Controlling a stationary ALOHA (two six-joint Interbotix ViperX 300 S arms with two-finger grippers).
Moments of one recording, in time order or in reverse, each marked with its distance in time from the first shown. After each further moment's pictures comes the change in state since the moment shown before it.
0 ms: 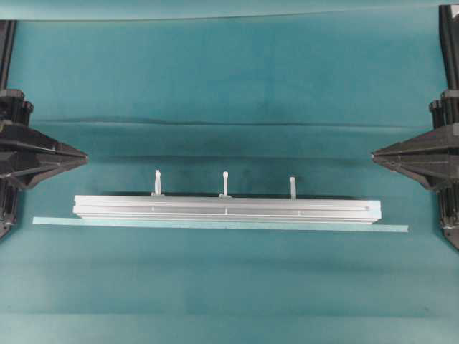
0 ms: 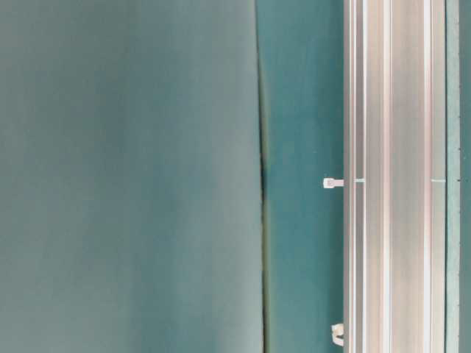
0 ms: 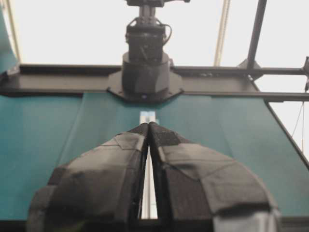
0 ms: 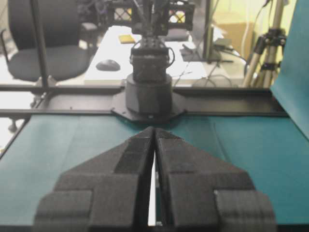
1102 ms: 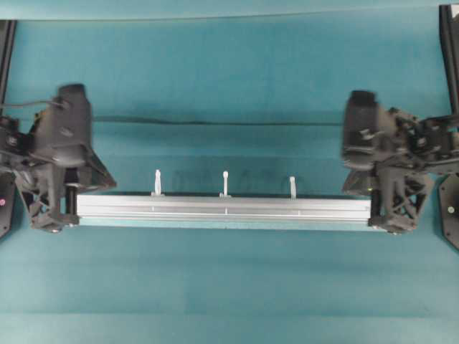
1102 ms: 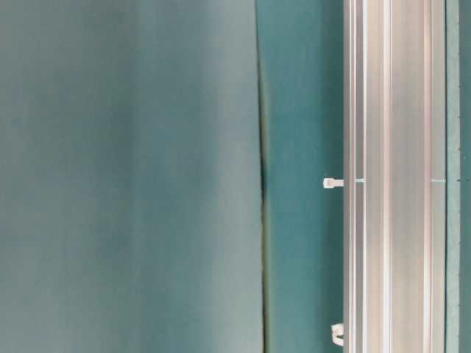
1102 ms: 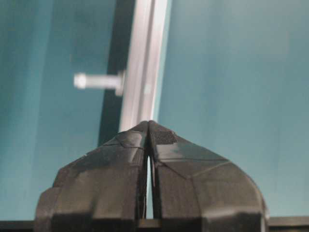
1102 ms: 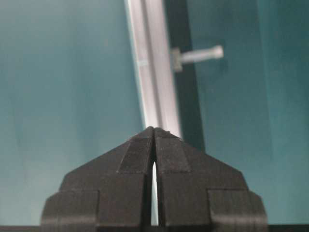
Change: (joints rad) left arm -0.005 0.430 -0.451 0.014 1.077 -0.163; right arm -0.029 0.538 -0.515 0.074 1.220 0.097
